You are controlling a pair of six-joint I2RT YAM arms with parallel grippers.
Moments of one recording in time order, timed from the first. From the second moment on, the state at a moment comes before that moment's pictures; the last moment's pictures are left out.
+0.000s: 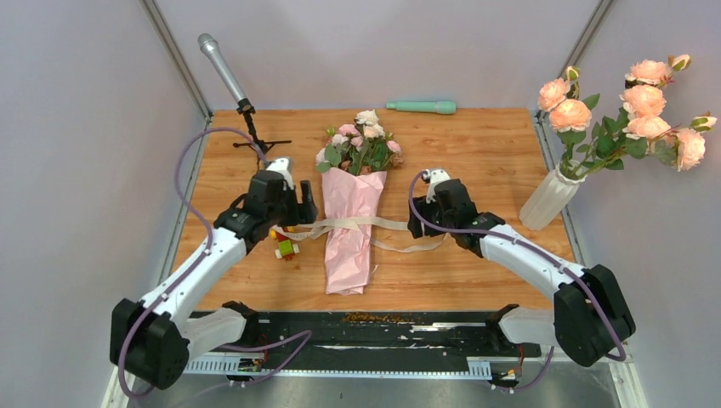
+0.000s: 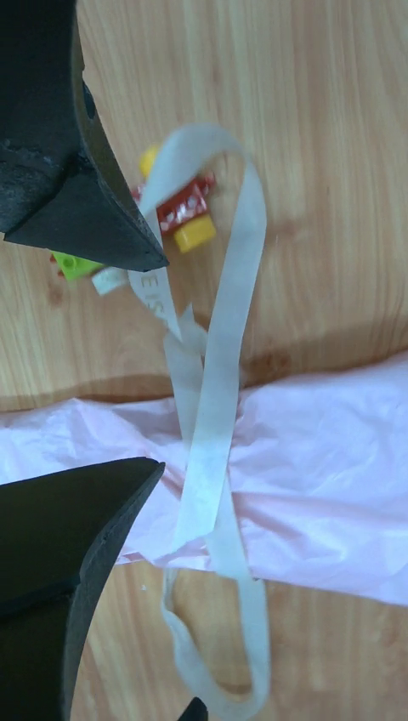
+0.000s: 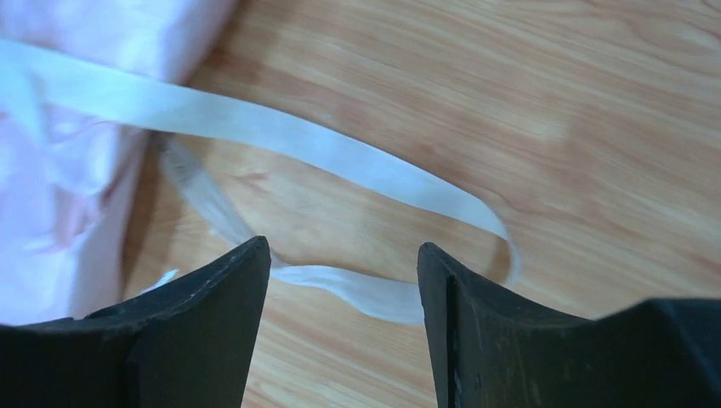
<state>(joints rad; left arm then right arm) -0.33 1.04 0.80 -0.44 -0.03 -0.41 0.54 1.26 0.72 -0.23 0.08 0.24</state>
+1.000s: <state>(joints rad) -0.67 1.51 0.93 -0.26 -0.01 -0.52 0.54 1.70 0.96 -0.03 -0.40 0.46</state>
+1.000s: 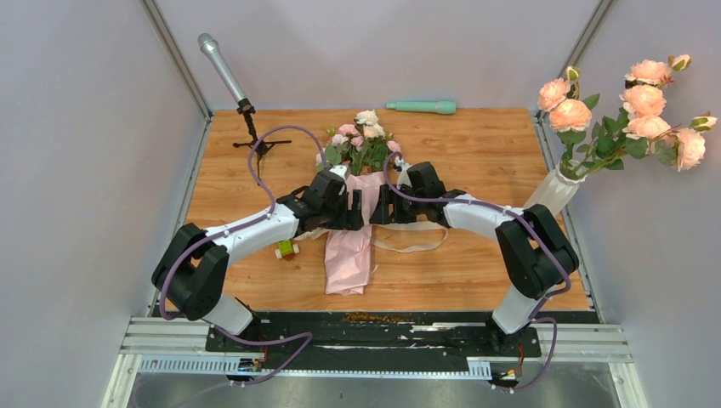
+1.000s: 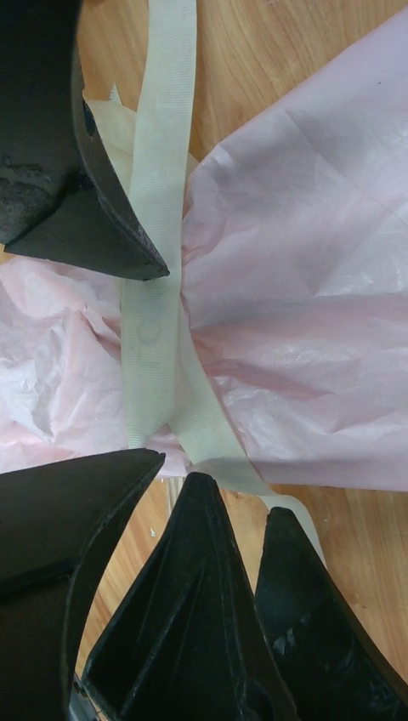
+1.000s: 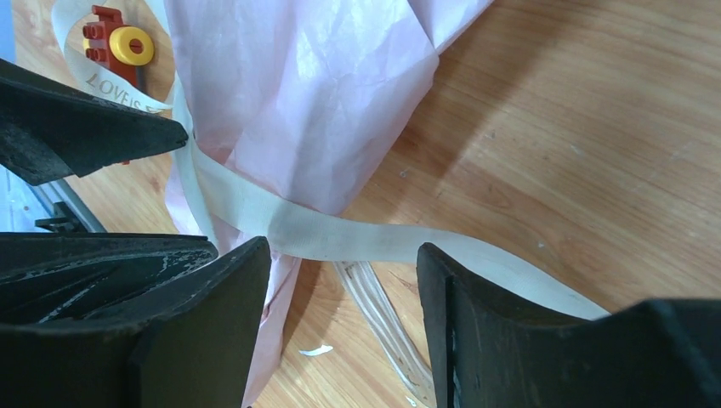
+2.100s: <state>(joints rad) -0.67 1.52 0.92 -0.23 -0.01 -0.54 0.54 1.74 0.99 -0.02 -0.44 0.52</state>
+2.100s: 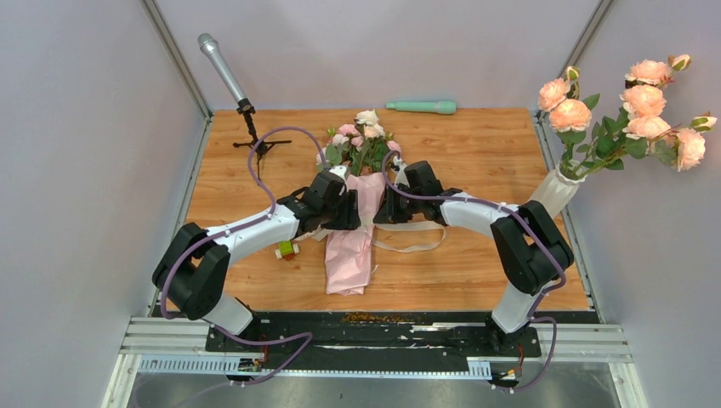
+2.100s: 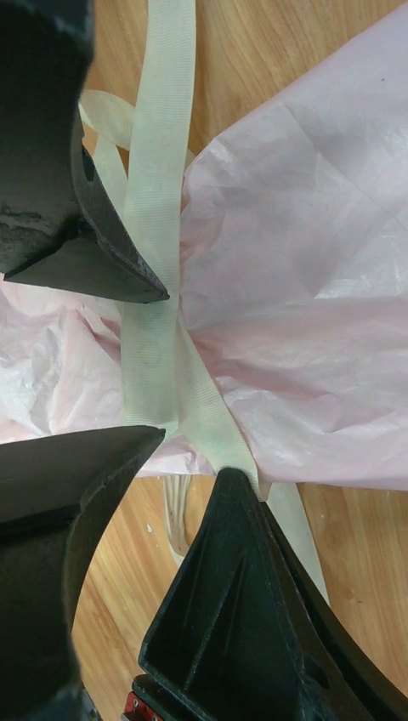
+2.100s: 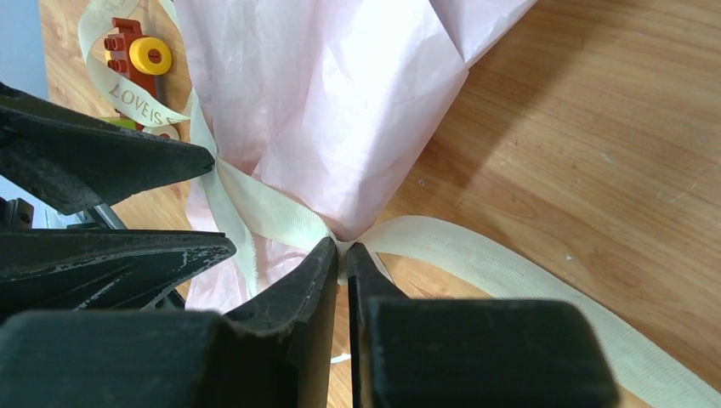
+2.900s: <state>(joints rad) -0.67 1.56 0.92 -0.20 0.05 -0.53 0.54 1.61 0.96 -0.08 -0.30 0.50</state>
